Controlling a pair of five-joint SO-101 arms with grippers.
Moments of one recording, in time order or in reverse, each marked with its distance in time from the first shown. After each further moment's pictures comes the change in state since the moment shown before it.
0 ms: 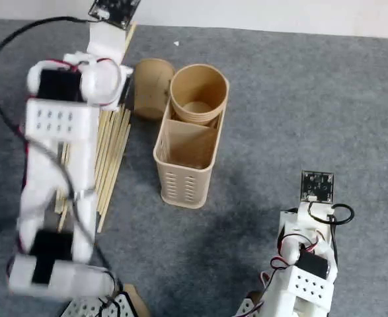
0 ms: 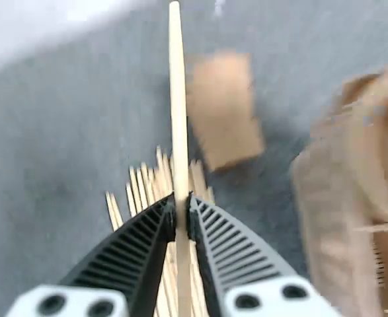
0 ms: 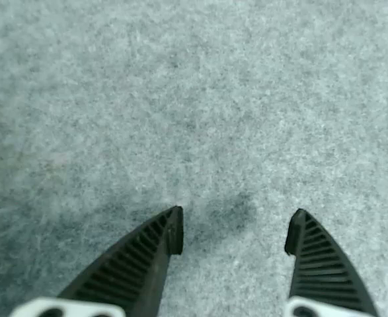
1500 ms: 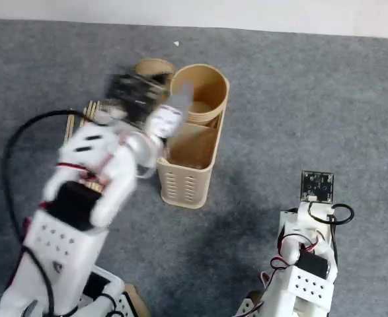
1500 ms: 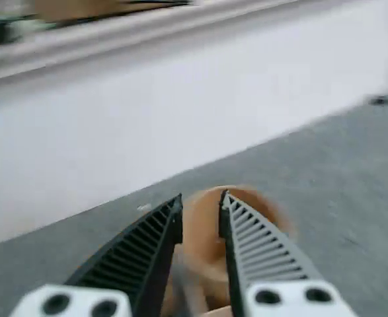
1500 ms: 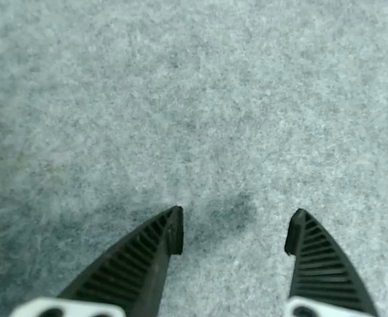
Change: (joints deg) left arm 14.2 -43.0 52.1 -43.6 8.8; right arm 0.0 0.0 0.0 0.0 0.0
